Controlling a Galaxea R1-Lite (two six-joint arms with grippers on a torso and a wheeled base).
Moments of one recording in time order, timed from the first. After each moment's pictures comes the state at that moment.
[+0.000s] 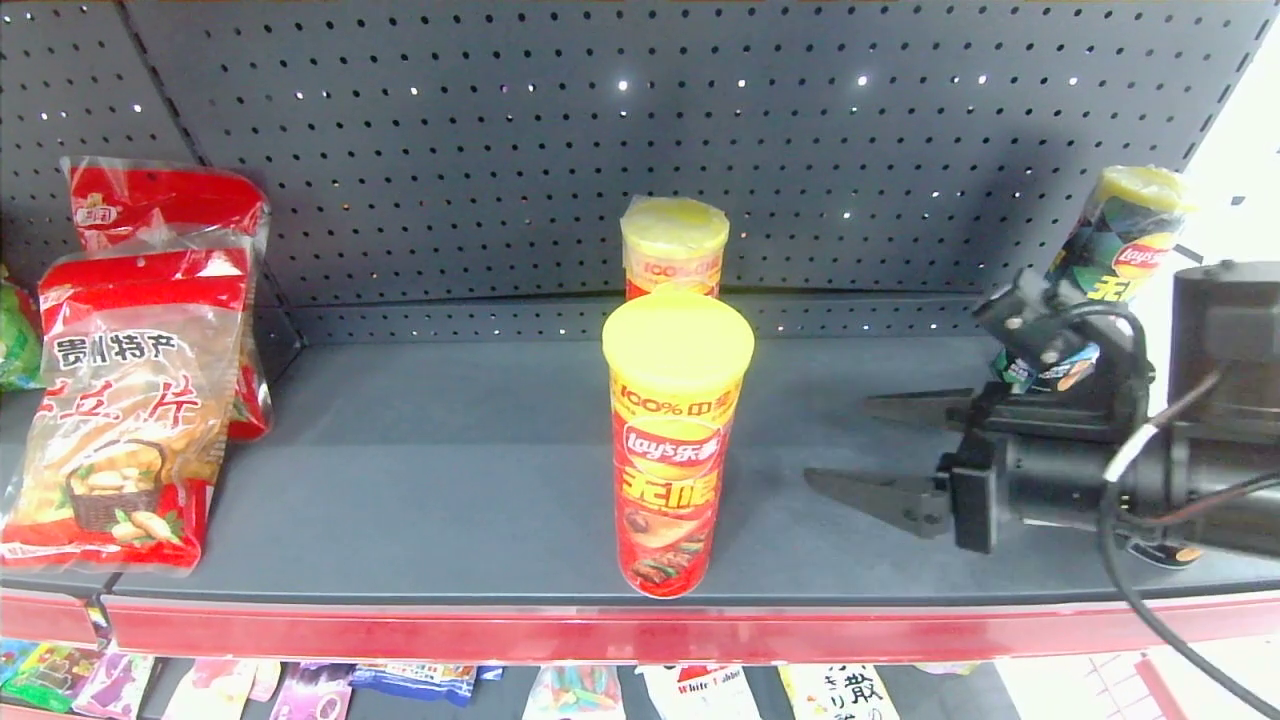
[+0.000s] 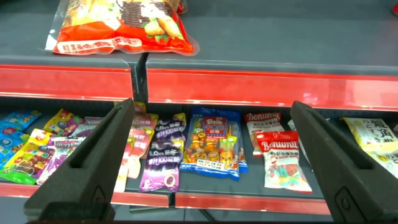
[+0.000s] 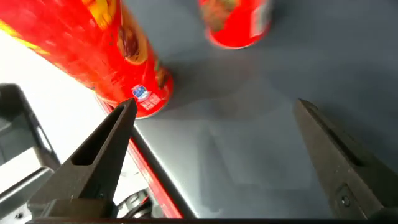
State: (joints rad) left arm 0.00 0.00 0.00 0.00 0.04 -0.01; right arm 0.50 1.42 -0.74 -0.34 0.32 -0.12
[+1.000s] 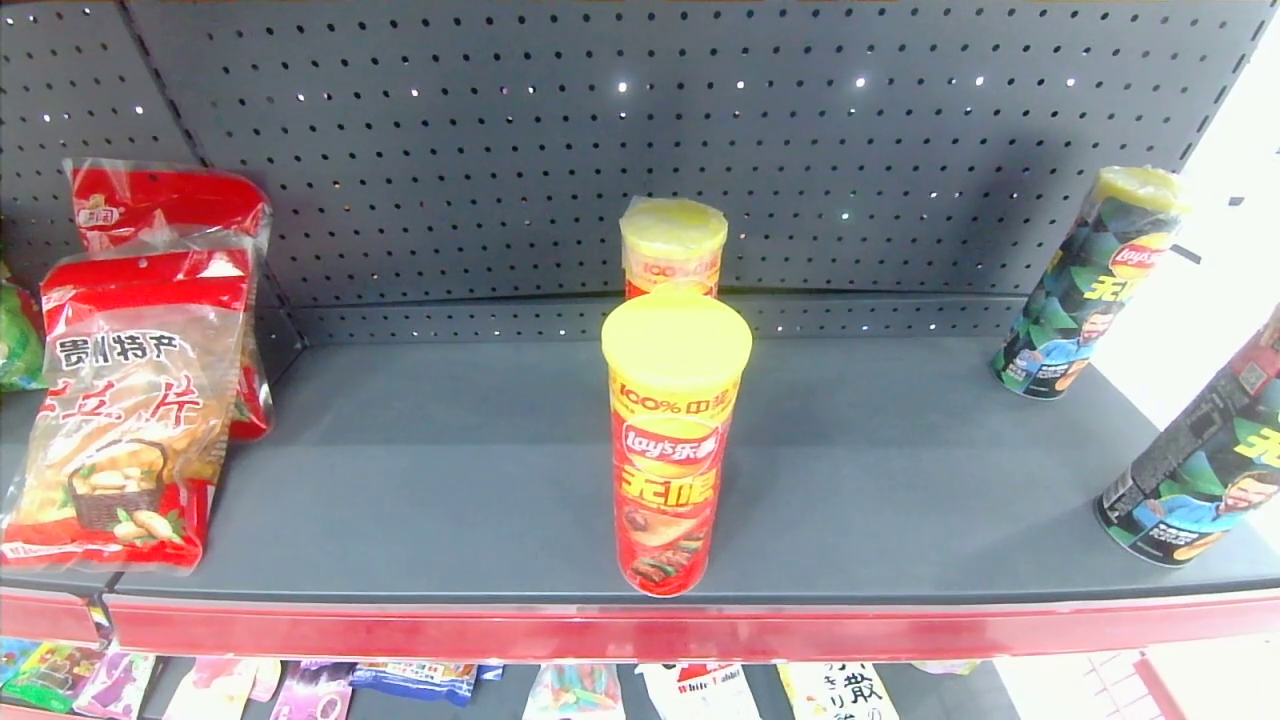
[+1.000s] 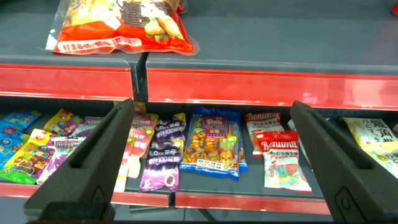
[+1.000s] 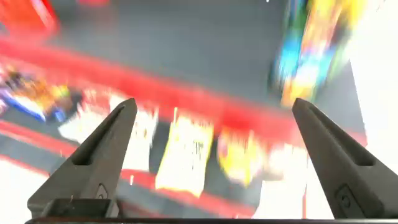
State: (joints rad) left arm 0.00 0.00 0.00 0.00 0.04 -0.01; right arm 0.01 0.26 -0.05 -0.05 0.23 -0.15
